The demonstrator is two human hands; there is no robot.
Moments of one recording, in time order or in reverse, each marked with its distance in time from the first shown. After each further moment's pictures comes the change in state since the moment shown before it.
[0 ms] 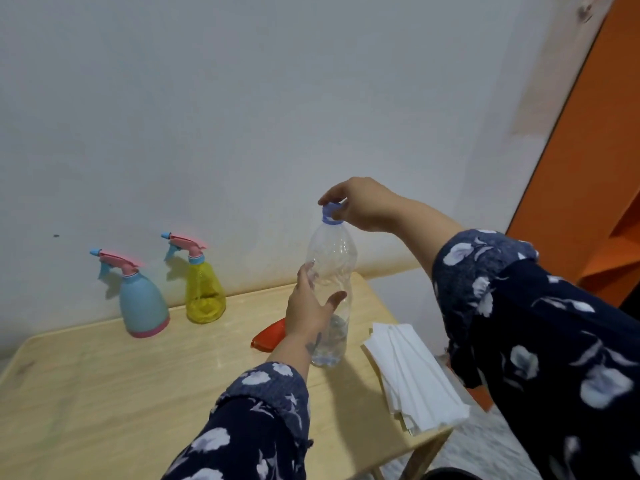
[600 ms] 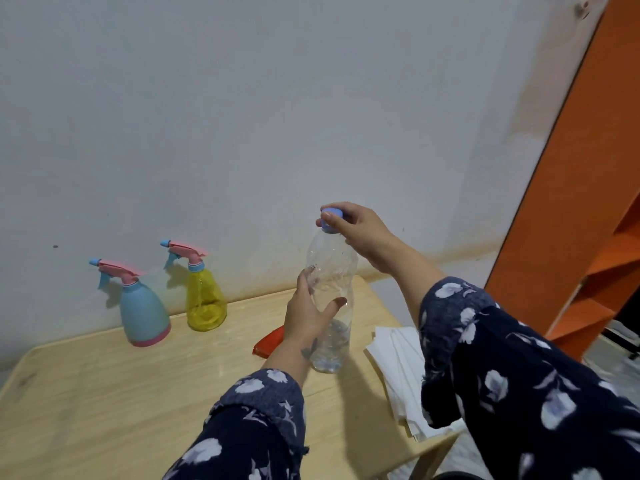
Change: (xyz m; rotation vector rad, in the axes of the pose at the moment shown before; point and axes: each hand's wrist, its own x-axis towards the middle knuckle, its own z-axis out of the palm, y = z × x) left_hand 0.006 -0.006 -0.004 -0.016 -0.038 0.027; right_hand 0.002 0.025 0.056 0.864 0.155 0.141
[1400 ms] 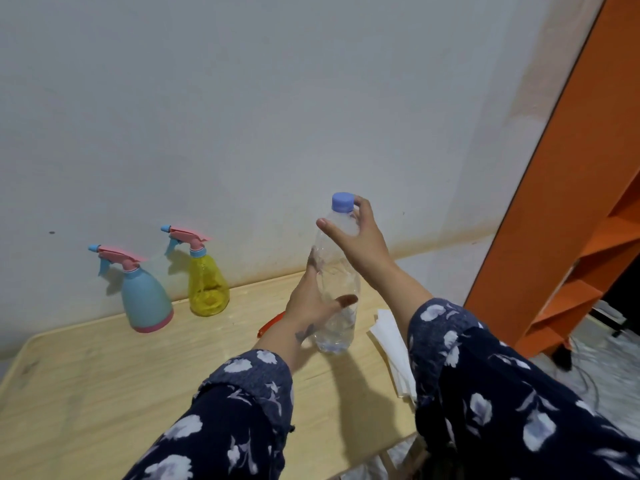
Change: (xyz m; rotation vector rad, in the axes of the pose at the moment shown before) left_hand 0.001 -0.004 -0.018 0.089 -0.242 0.011; right_hand -0.018 0.037 0.035 0.024 0.248 -0.048
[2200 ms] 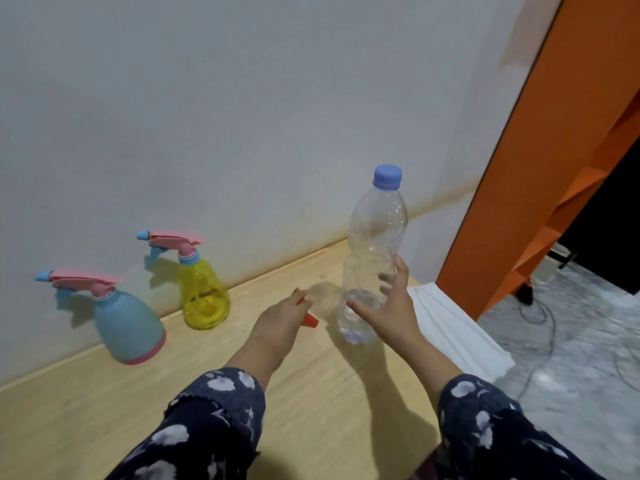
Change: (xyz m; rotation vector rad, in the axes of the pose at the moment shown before) left_hand 0.036 -0.118 -0.071 0.849 -0.328 0.378; right_hand -0.060 0.111 0.055 -0.157 0.227 0.273
